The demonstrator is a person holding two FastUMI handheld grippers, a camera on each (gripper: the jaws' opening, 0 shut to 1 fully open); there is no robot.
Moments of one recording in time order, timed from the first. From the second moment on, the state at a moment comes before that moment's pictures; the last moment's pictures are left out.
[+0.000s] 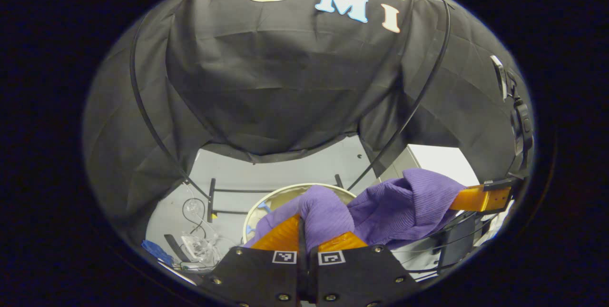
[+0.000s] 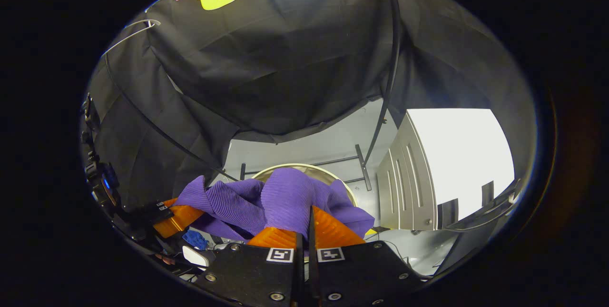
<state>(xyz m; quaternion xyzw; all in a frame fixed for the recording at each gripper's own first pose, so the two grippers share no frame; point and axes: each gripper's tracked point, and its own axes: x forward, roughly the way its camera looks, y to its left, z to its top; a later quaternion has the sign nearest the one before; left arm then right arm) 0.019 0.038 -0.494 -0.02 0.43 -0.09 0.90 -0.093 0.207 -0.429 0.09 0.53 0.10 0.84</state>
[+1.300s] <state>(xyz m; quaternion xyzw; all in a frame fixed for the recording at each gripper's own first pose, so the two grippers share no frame) -0.050 0.110 -0.172 -0.02 0.17 0.05 0.98 -0.026 0.089 -0.151 0.06 0.20 0.10 0.97</state>
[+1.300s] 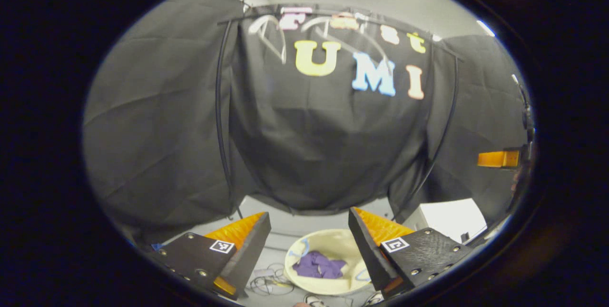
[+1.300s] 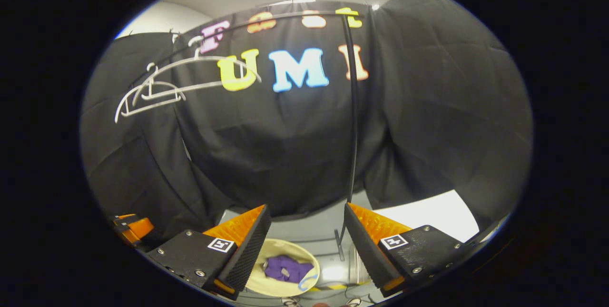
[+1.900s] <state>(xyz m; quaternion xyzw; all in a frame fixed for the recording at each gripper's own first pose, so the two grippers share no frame) -0.150 -0.008 0.047 -0.01 -0.06 0.10 0.99 -0.034 -0.072 -0.024 0.05 0.02 0.12 0.99</state>
